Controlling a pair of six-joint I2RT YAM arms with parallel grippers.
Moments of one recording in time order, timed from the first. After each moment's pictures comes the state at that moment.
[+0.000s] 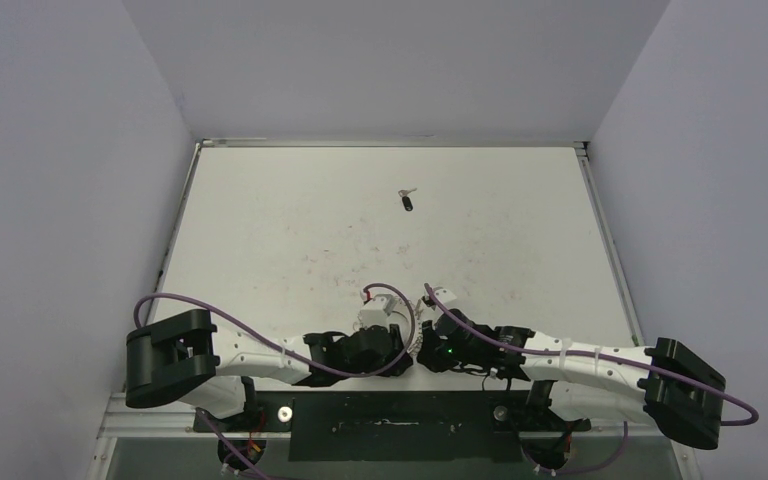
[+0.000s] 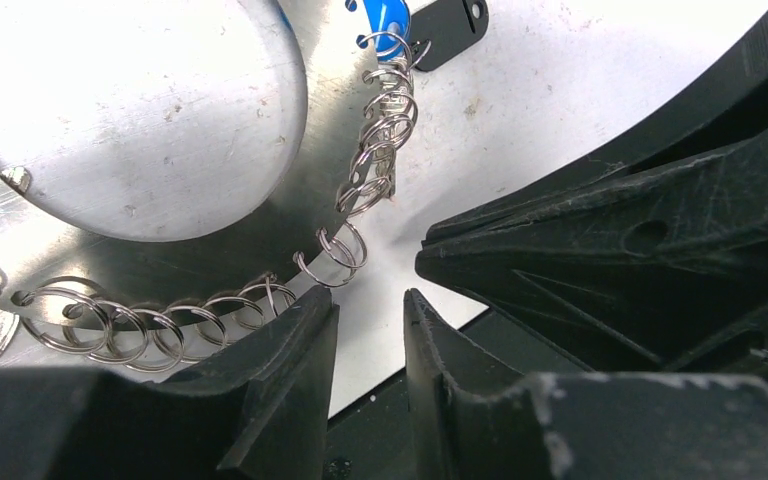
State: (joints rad) left arm -1.32 1.41 0.52 0.17 -0.28 -1.10; right arm 1.09 1.06 0.39 -0.18 0.05 0.69
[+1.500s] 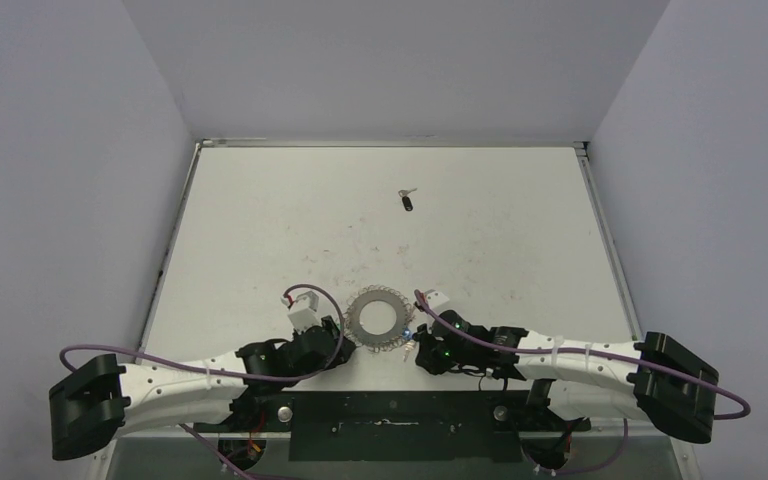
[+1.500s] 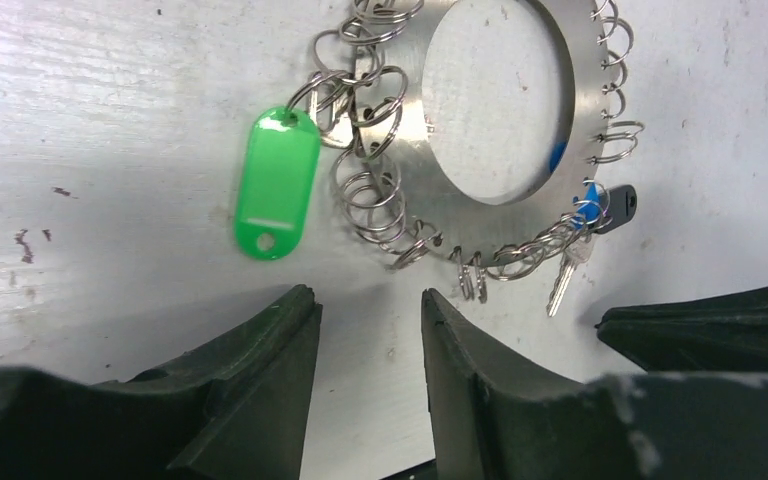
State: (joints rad) left arm -1.17 0.93 0.25 -0.14 -0.48 -1.28; right arm 1.09 1.11 0.39 -0.14 0.03 0.59
